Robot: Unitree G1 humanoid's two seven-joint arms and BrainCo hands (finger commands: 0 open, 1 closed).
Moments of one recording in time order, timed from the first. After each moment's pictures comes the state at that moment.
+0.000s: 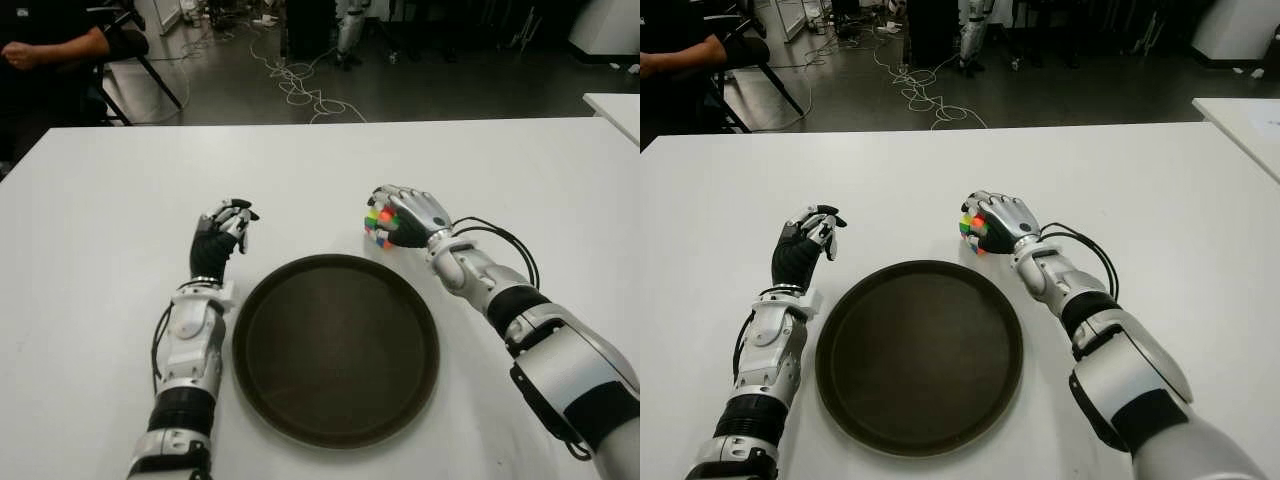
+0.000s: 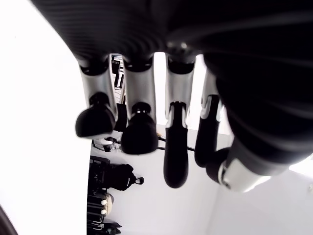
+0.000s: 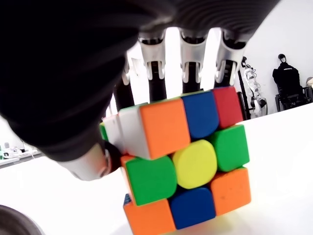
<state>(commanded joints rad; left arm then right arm) -0.30 -0.04 0.16 0.53 -0.18 -0.36 -0.14 -0.84 -0.20 0.55 1.27 -0.72 -0.44 -0.45</state>
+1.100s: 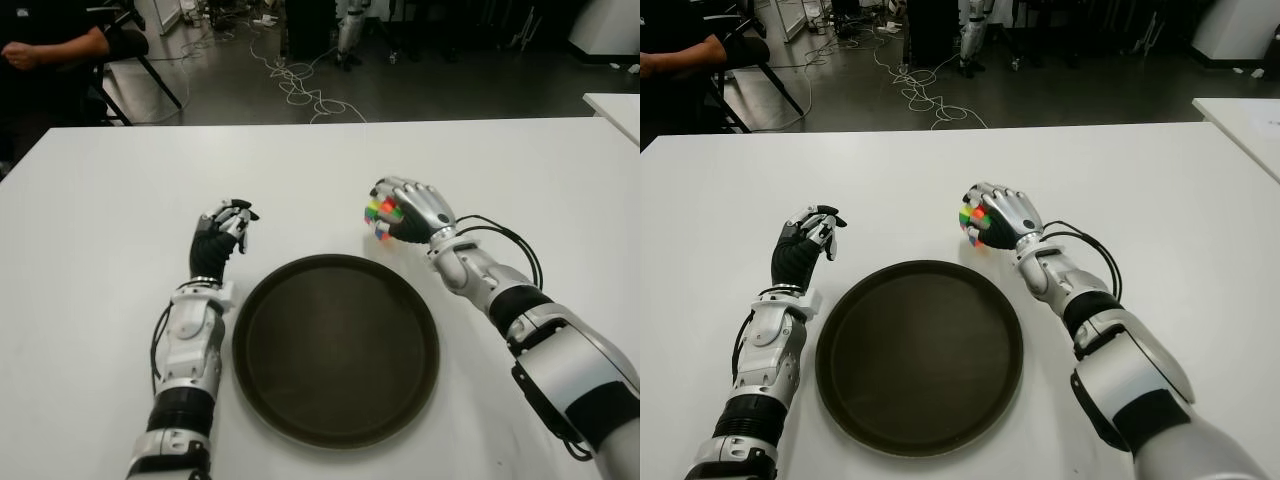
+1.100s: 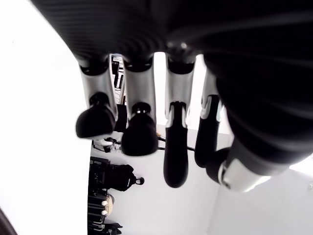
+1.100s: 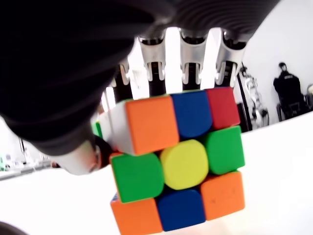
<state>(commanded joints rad) -0.29 -0.04 0.15 0.53 -0.17 -0.36 -0.14 -0.84 -0.23 0.54 1.23 -0.73 -0.49 -0.60</state>
